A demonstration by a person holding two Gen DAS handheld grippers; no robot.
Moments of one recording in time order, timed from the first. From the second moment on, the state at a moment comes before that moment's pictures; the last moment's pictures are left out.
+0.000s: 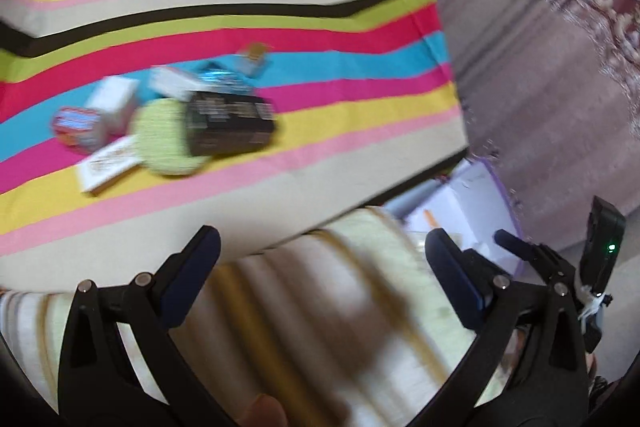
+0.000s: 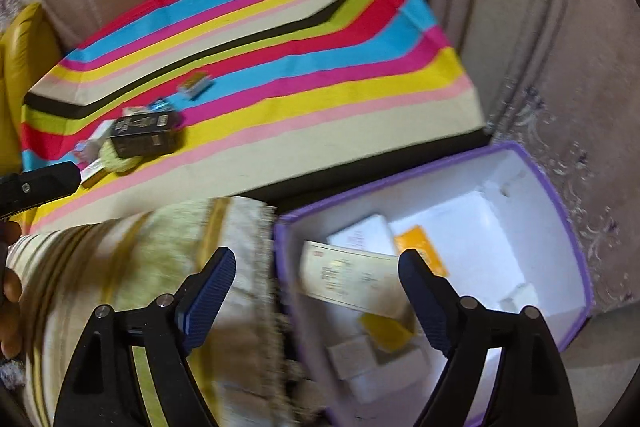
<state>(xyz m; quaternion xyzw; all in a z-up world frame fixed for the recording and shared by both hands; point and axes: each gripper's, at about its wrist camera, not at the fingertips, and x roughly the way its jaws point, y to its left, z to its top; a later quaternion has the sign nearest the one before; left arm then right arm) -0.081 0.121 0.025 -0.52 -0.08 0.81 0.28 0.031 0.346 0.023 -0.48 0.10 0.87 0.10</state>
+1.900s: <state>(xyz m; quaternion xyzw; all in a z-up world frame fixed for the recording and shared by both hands) -0.219 -0.002 -0.040 -0.52 -0.01 0.83 0.18 -0.188 0.222 -0.023 -0.54 0.11 0.83 -0.05</state>
